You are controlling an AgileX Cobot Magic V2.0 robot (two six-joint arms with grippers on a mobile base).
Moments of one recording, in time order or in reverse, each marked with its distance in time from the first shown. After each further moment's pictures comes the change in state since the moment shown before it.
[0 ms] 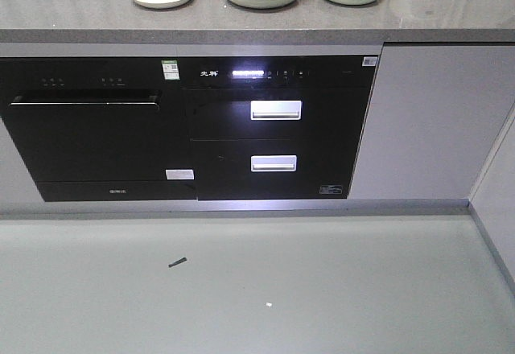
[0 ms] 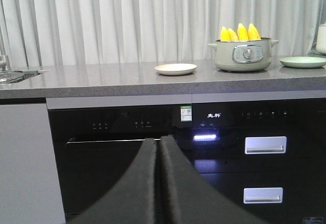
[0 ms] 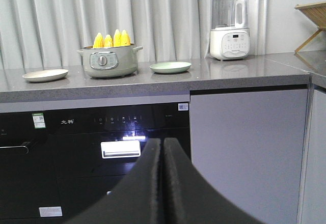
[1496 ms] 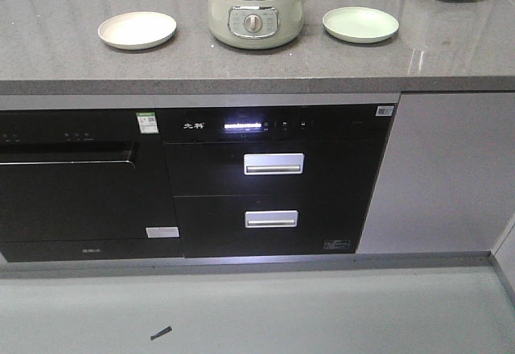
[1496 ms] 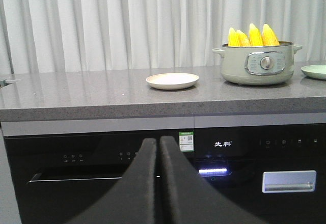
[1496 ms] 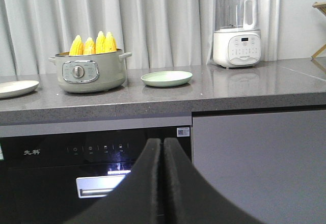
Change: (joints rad) left arm 0.000 0.000 0.000 0.000 0.000 0.000; right arm 0.000 0.000 0.000 0.000 0.000 0.000
